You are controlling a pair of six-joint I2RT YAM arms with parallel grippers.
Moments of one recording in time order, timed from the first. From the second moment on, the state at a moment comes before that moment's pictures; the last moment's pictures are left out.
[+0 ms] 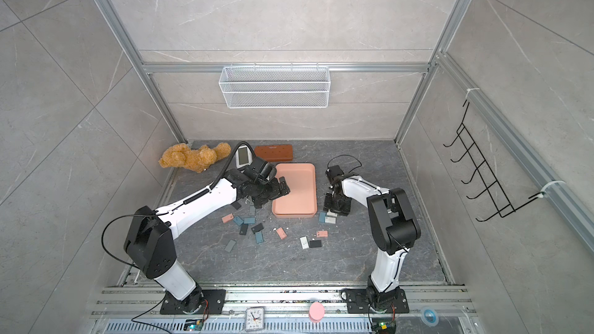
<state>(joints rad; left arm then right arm) -0.69 1.67 1.36 -0.70 0.11 -0.90 0.31 1.85 1.17 -0.78 -0.05 0.51</state>
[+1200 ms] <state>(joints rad) -0.69 1.65 1.34 -0.70 0.09 -0.88 0.16 1.88 1.32 -0.82 -0.14 0.85</state>
